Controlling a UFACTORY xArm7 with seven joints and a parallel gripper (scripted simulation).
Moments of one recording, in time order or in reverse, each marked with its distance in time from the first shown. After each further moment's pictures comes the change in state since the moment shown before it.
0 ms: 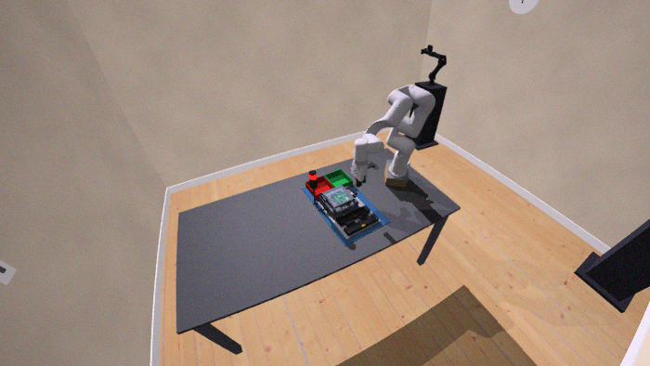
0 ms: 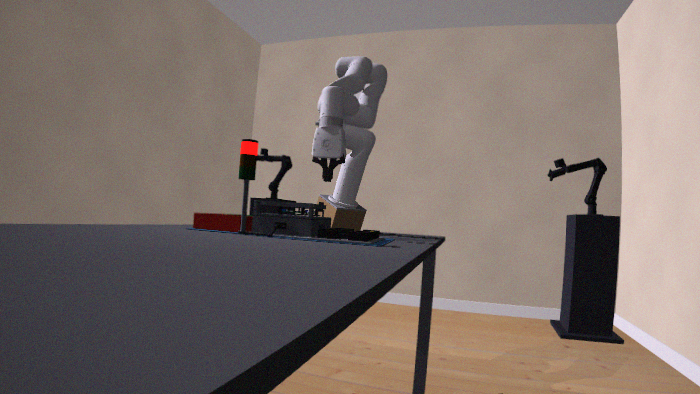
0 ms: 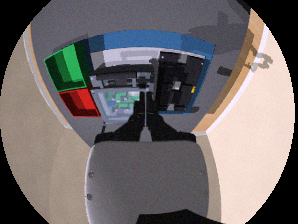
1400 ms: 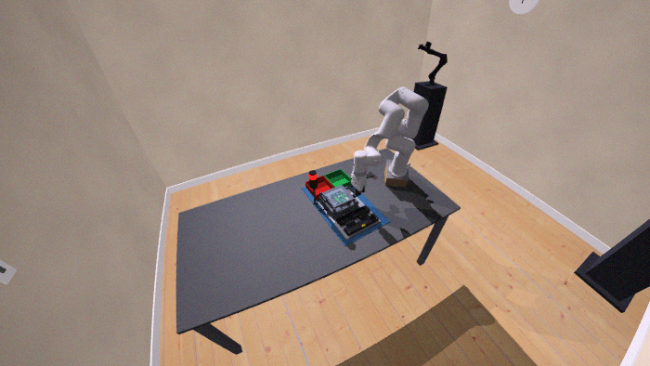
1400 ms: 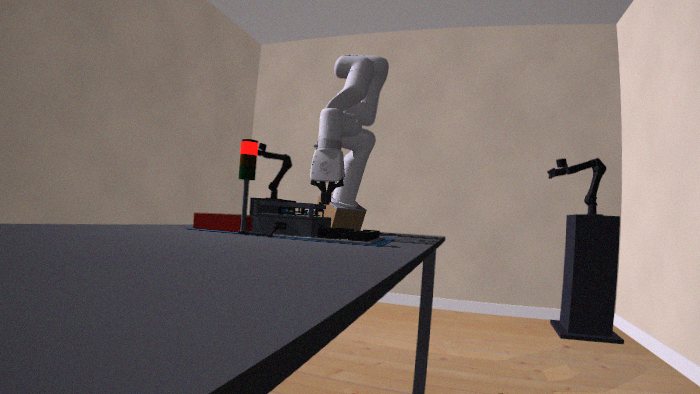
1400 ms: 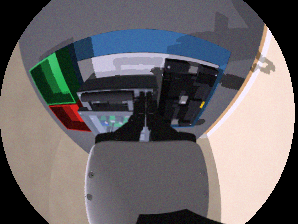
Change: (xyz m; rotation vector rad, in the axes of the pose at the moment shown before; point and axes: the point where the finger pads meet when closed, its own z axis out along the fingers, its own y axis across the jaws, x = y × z) arm -0.001 0.000 0.074 0.004 0.002 0.000
